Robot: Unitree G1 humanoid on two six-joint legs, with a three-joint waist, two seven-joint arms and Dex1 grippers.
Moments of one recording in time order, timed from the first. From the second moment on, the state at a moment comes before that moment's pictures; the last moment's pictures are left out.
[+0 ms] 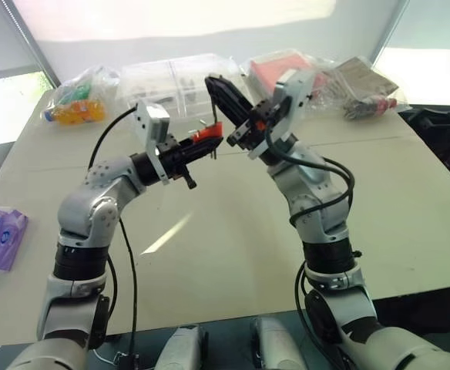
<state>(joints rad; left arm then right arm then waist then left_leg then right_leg) -0.63 0.44 0.06 -0.16 -0.64 0.58 -0.76 -0.75 -0.04 0.05 -0.11 0.44 0.26 0.49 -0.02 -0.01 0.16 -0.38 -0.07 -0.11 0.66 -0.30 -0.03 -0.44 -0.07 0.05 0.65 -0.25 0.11</state>
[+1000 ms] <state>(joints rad) -0.63 0.44 0.06 -0.15 -0.64 0.58 -0.76 -0.75 -0.04 0.03 -0.10 0.44 0.25 0.48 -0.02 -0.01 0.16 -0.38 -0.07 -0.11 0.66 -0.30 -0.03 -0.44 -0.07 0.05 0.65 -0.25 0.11</state>
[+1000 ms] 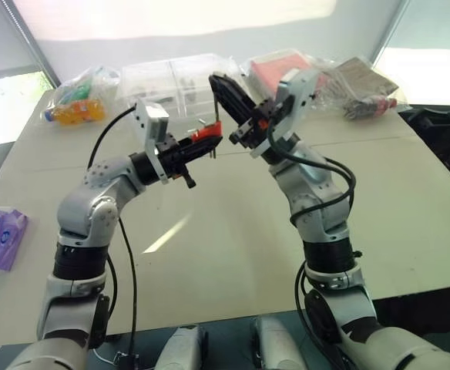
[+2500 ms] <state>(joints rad) -0.56 0.31 0.06 -0.09 -0.72 0.72 -0.69 -0.49 -0.36 -0.15 -0.26 0.51 0.41 0.49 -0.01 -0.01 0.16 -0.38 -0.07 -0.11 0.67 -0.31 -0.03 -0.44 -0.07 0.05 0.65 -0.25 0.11</state>
